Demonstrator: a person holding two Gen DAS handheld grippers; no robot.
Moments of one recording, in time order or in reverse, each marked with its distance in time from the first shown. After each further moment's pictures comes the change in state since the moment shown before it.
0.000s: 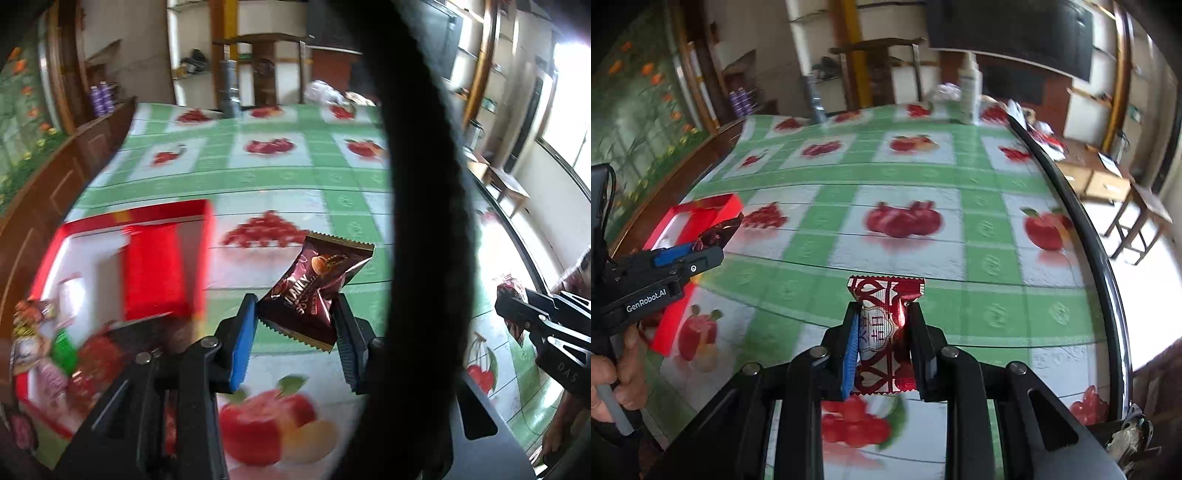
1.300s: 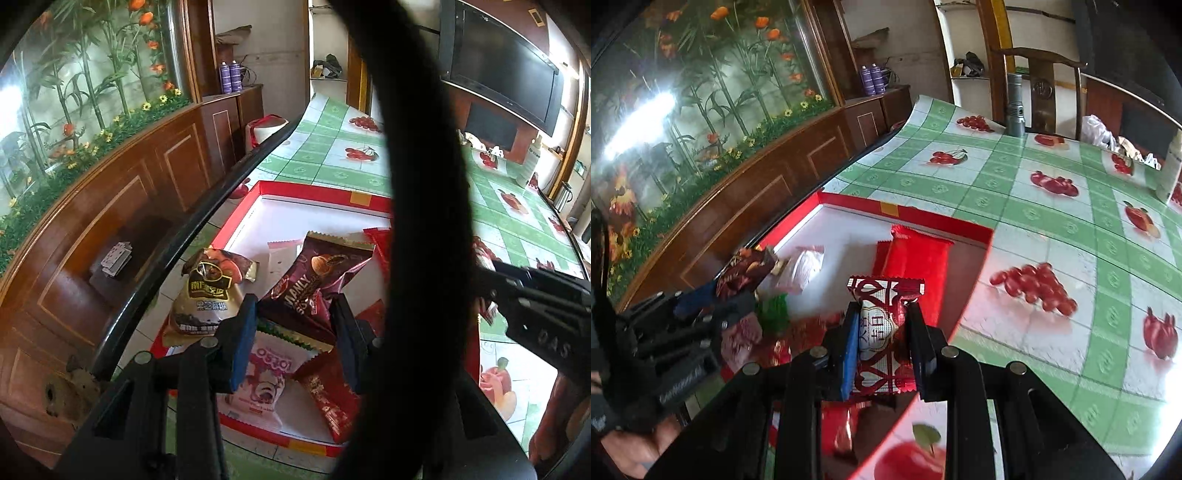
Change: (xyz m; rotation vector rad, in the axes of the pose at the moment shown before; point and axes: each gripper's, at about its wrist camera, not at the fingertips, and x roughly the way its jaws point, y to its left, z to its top) left arm -0.037 0.173 -0.040 -0.246 -0.053 0.305; right arm 0.086 0.220 0.064 -0.221 0.015 0.353
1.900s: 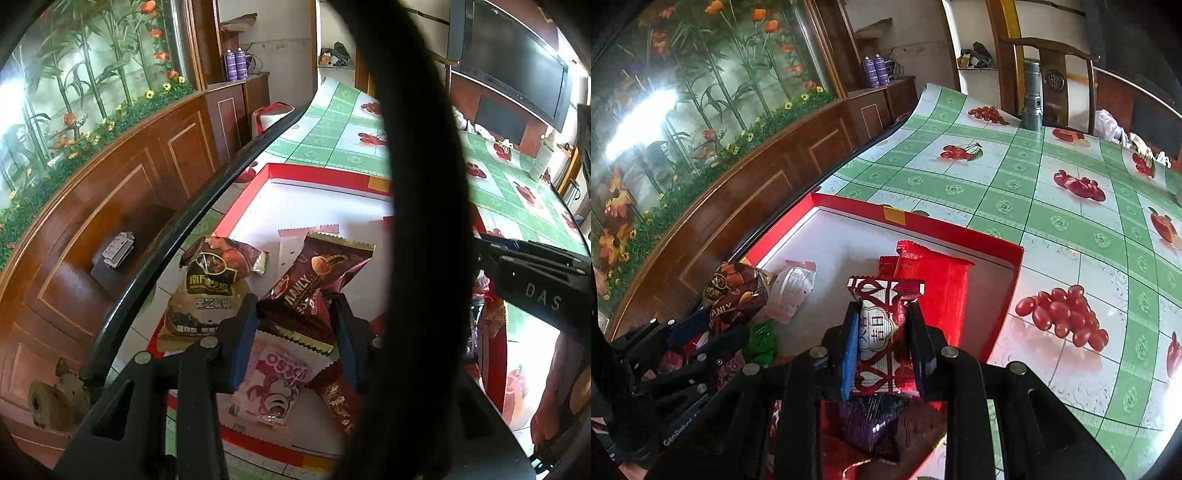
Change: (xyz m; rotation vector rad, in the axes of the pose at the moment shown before) left arm 0.024 0.009 -0.001 -0.007 0.047 0.026; right arm 0.033 0.000 0.016 -0.001 0.037 0.023
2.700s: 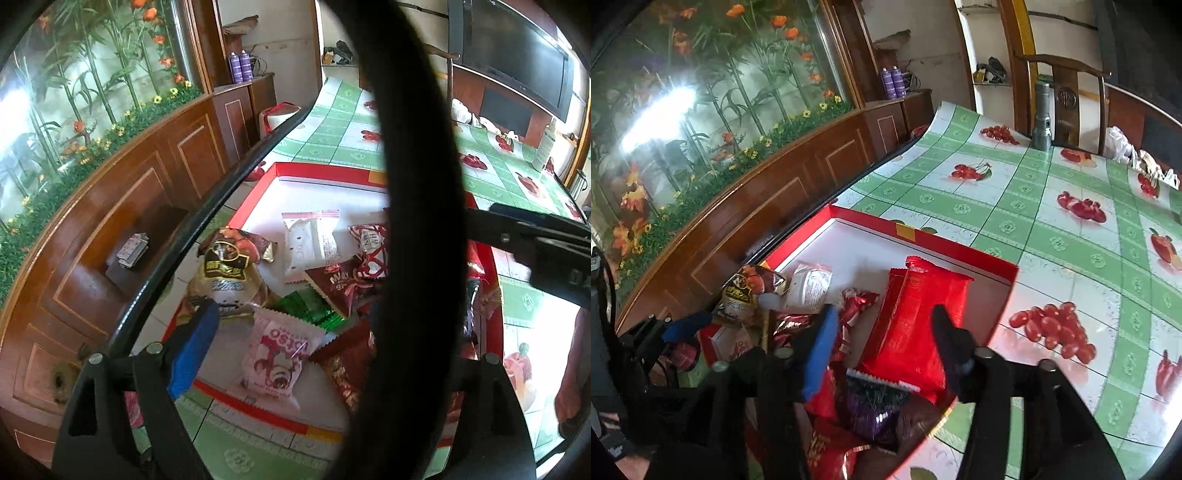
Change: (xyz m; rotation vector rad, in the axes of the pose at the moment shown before) left arm -0.024 -0.007 -0.009 0.028 0.002 0.057; right arm -0.035 -0.002 -0.001 -0.070 -0.056 0.050
